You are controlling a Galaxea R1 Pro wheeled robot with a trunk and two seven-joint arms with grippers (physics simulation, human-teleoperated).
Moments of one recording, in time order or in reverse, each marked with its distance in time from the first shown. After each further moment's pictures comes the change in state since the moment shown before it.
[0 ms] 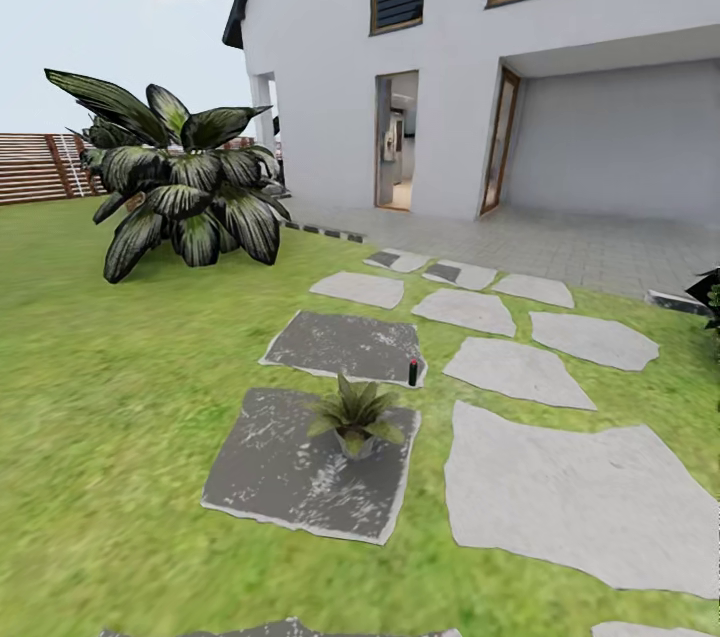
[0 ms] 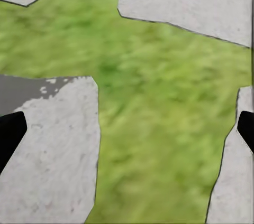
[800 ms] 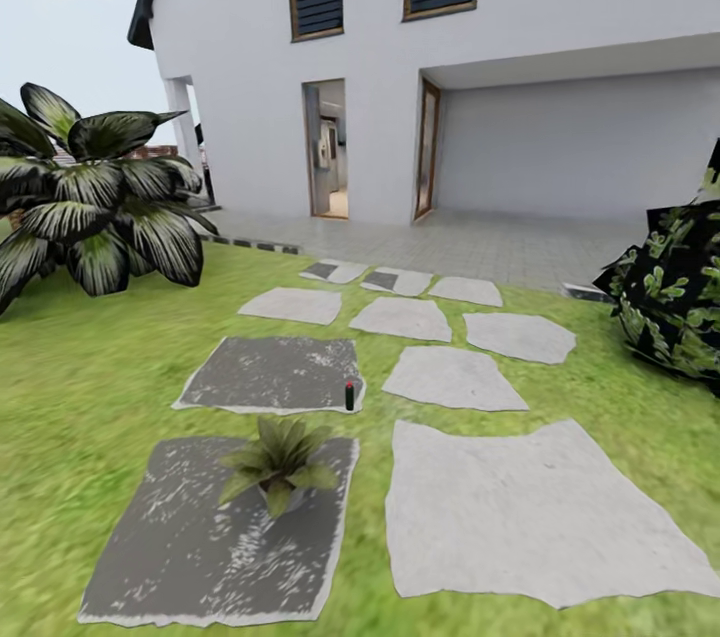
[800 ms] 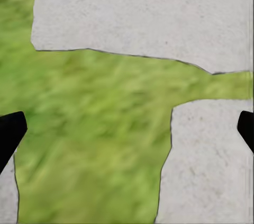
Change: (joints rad) left arm 0.000 0.000 -0.001 0.000 0.000 0.000 0.000; right arm 0.000 0.000 0.000 0.000 0.000 0.000 0.000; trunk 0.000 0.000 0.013
